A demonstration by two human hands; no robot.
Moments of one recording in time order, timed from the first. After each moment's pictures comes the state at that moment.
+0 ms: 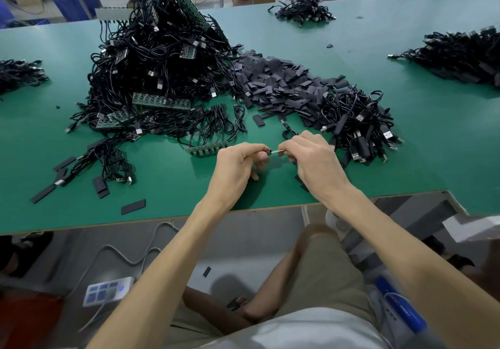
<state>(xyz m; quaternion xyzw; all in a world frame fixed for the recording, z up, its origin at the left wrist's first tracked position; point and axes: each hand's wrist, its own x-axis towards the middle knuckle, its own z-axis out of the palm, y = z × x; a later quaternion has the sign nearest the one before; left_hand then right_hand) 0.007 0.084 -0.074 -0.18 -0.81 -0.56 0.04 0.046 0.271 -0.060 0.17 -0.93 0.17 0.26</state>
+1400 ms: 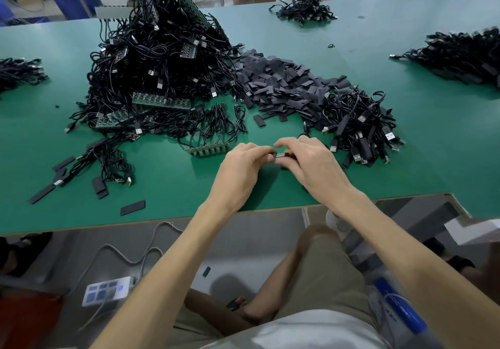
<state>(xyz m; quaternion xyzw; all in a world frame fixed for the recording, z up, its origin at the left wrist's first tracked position) 0.013 0.087 -0.066 -0.27 -0.88 -0.37 0.13 0.050 0.269 -0.058 0.16 -0.93 0.23 0.22</state>
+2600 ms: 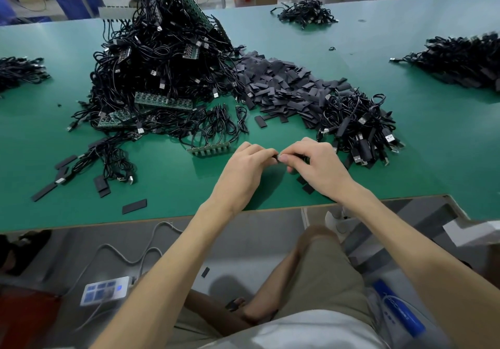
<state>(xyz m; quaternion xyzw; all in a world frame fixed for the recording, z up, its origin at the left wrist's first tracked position) 0.012 0.088 -0.070 -0.32 -0.89 -0.30 0.15 0.038 0.281 -0.061 0.15 -0.89 0.40 0.13</state>
